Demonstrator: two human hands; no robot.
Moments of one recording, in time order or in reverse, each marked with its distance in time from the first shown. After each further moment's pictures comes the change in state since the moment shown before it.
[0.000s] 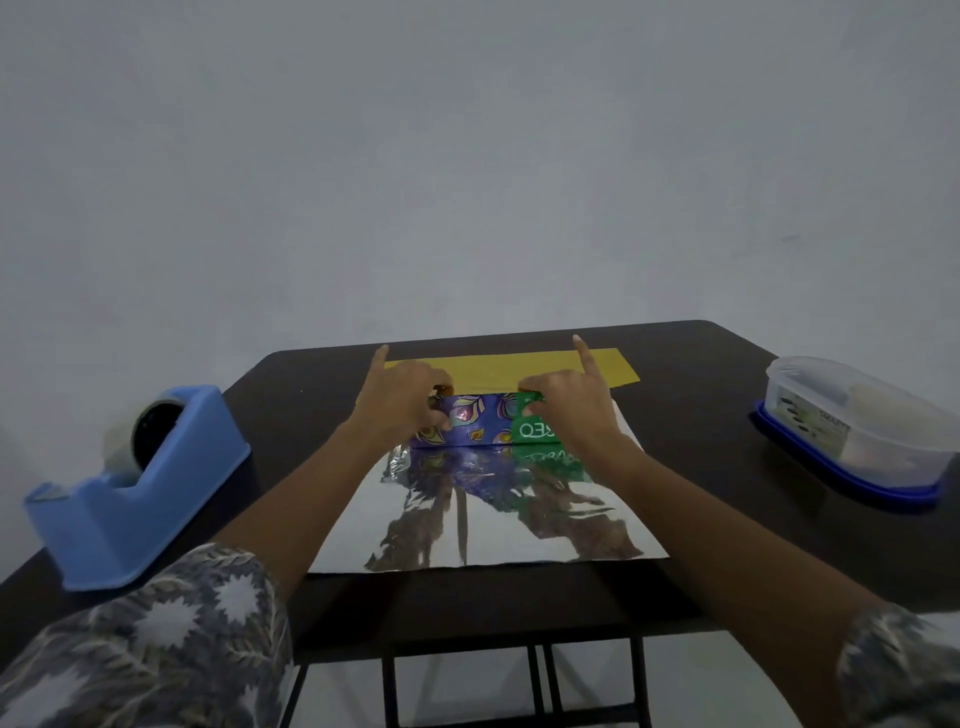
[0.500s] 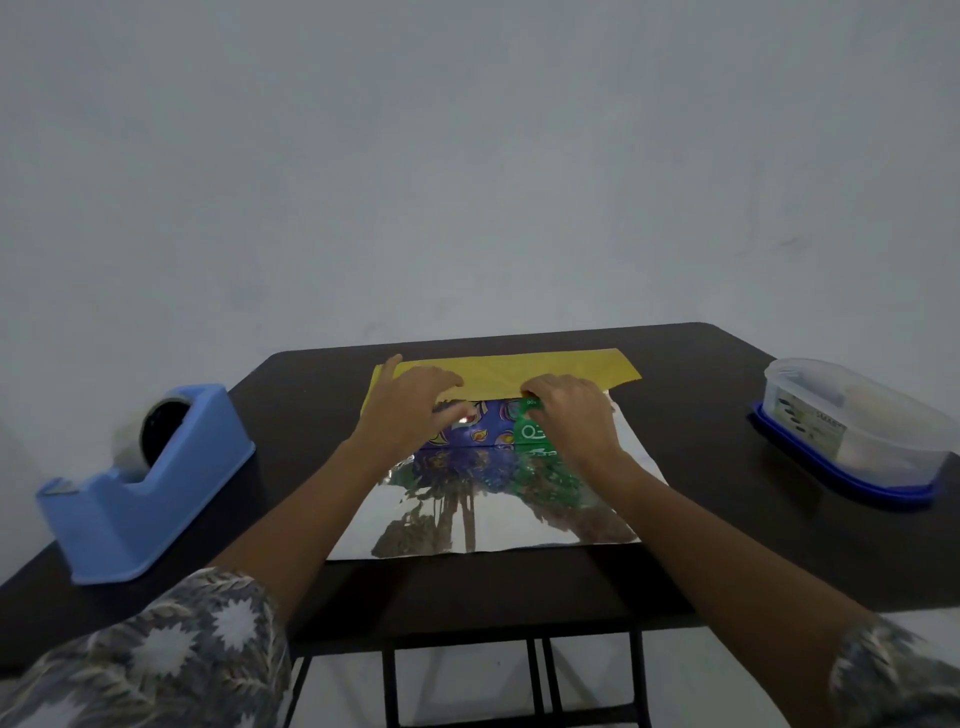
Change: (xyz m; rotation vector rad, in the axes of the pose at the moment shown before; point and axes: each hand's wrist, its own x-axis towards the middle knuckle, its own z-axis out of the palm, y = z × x) left_hand -0.020 0.009 0.008 -0.168 0.275 0.075; right_hand -0.011 -0.003 0.021 0.161 0.236 -0.006
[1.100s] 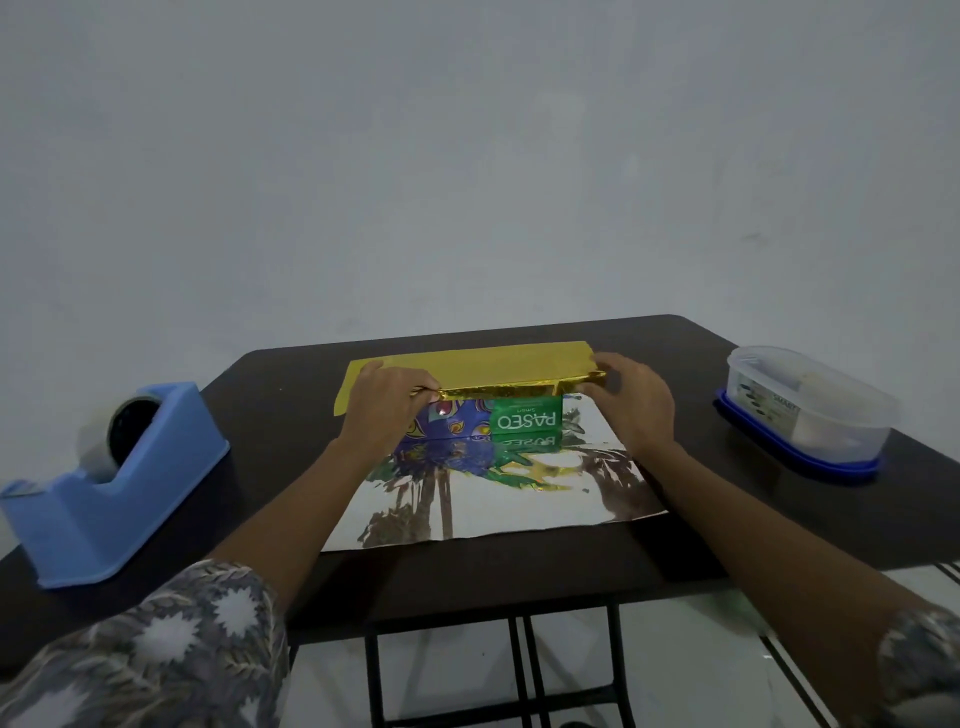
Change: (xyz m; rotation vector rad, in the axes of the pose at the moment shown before) left_hand -0.001 0.006 0.005 -0.173 0.150 -0.054; right_hand -0.028 0.063 -0.040 0.247 0.086 0.448
